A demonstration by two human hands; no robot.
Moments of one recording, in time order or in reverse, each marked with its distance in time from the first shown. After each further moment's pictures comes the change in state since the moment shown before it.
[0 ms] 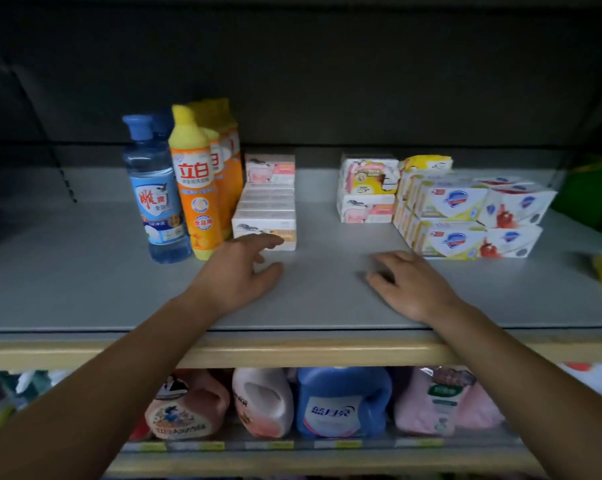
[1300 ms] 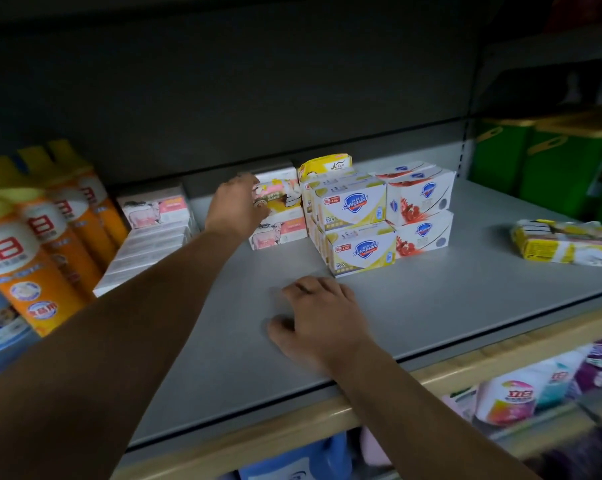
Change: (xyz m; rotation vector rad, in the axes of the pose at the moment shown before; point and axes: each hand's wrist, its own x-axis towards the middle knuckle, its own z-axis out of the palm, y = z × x) left_hand 0.235 0.072 0.110 0.224 0.136 0.010; right_hand 0.005 0.005 0.012 0.064 0.103 0.003
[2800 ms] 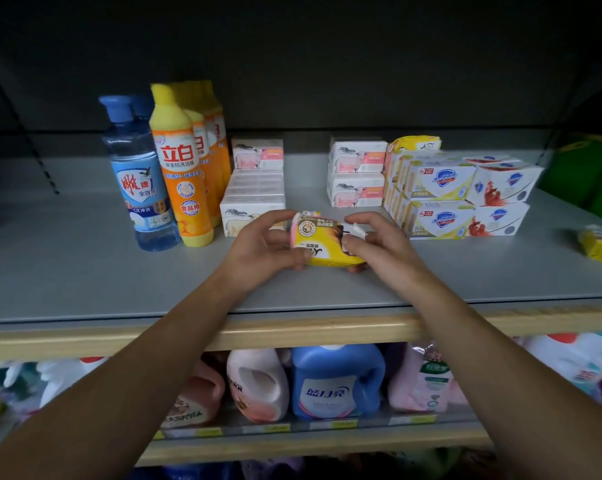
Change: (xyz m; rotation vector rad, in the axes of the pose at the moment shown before) left_hand -0.216 -0.047 -0.103 -1.155 -0.212 -0.342; right_hand -0.007 -0.037 -0.008 0.998 0.042 -0.034
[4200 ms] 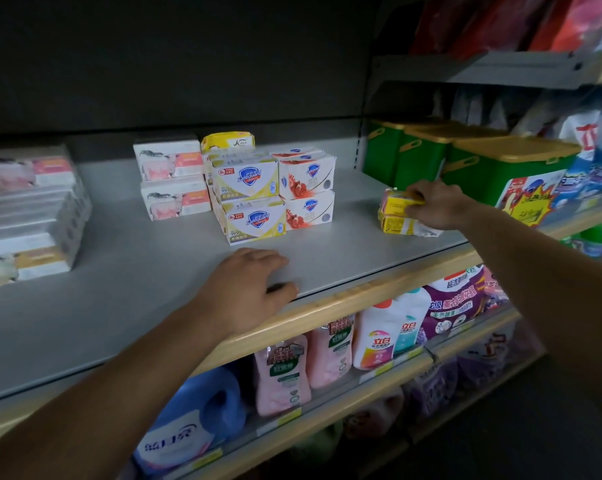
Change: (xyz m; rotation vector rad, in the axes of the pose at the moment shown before) left_hand 0.044 -0.026 0.216 1.054 -0.373 0.412; right_hand -0.035 0.010 -0.357 -1.204 0.215 0.512
